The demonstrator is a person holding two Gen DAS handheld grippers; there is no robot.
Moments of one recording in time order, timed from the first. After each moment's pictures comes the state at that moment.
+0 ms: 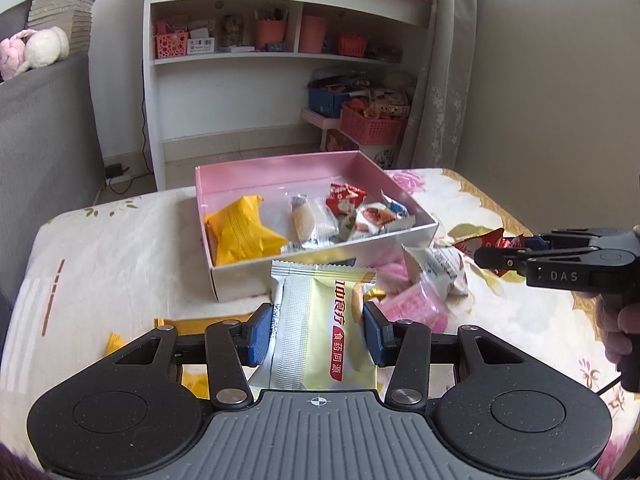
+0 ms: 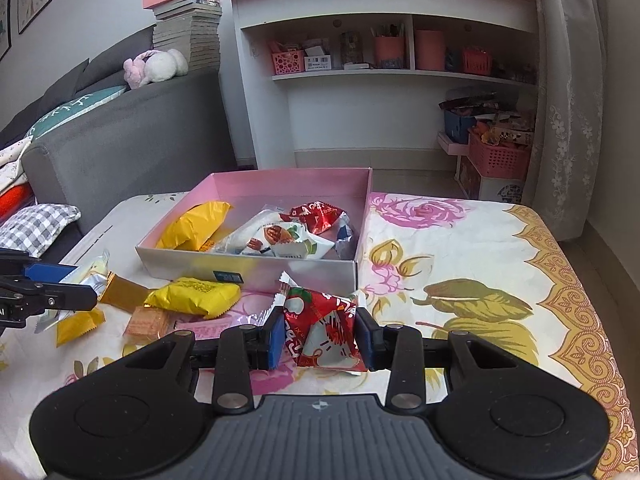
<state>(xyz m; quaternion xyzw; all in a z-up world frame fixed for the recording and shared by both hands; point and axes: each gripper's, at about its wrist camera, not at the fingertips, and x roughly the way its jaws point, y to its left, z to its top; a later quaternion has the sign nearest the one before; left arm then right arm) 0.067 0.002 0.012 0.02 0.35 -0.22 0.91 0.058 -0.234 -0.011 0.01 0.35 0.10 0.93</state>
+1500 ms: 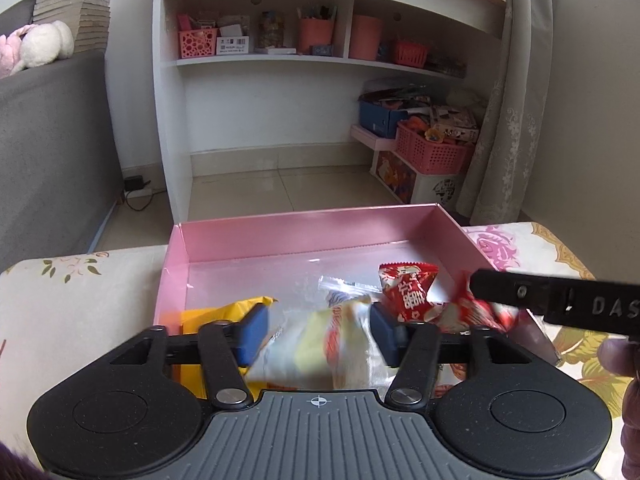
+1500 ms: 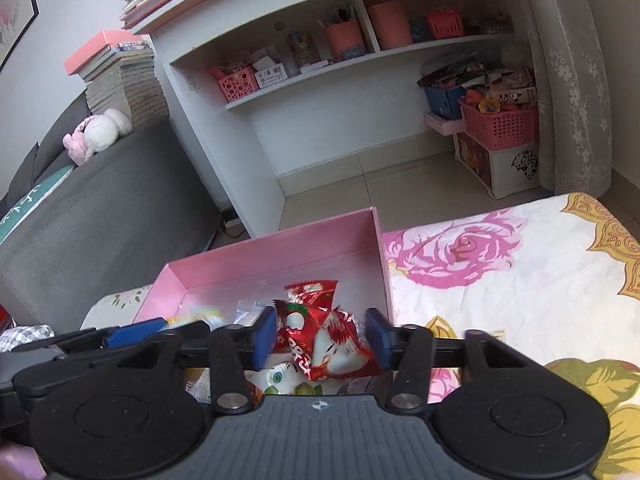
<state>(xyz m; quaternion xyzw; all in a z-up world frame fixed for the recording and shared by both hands) 0.214 -0.056 -0.028 0.01 0.33 -0.14 0.93 0.187 -0.231 -0.033 0.14 0.34 0.06 0.93</state>
